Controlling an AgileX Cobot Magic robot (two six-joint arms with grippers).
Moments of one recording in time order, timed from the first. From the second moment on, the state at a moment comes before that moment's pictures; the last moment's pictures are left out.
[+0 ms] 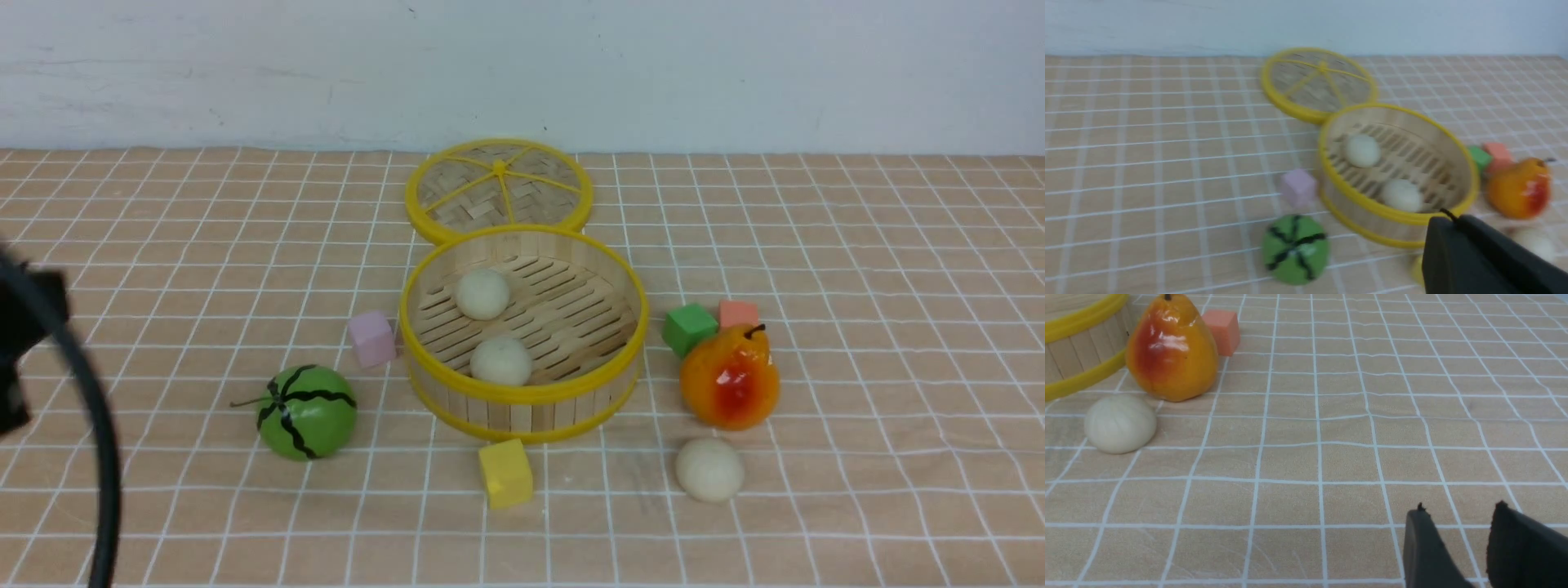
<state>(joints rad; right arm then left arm) 0.02 -0.01 0.02 -0.15 0.39 0.13 -0.31 0.56 -0.68 0.05 0.48 -0.21</state>
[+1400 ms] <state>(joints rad) 0.02 -0.01 0.02 -0.15 0.39 0.13 -0.02 -0.01 0.03 0.03 0.37 -0.26</state>
